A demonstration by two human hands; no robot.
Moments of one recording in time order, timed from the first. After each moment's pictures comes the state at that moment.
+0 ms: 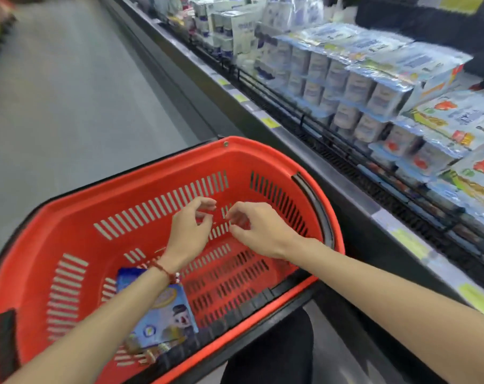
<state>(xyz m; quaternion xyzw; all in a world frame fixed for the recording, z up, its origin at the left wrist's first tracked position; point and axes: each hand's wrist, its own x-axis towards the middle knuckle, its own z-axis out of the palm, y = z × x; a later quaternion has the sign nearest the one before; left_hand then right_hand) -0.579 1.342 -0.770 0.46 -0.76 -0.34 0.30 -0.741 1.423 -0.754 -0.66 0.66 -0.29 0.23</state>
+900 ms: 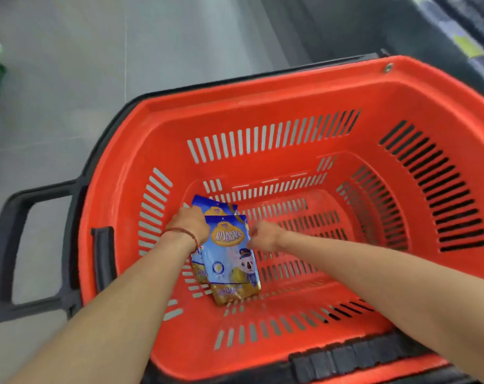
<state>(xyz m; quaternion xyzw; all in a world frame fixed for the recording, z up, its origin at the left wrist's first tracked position) -0.385 1.298 -0.887 0.70 -0.64 -0.24 -0.21 -0.564 1.332 -0.942 -0.58 0.65 0.12 0.48</state>
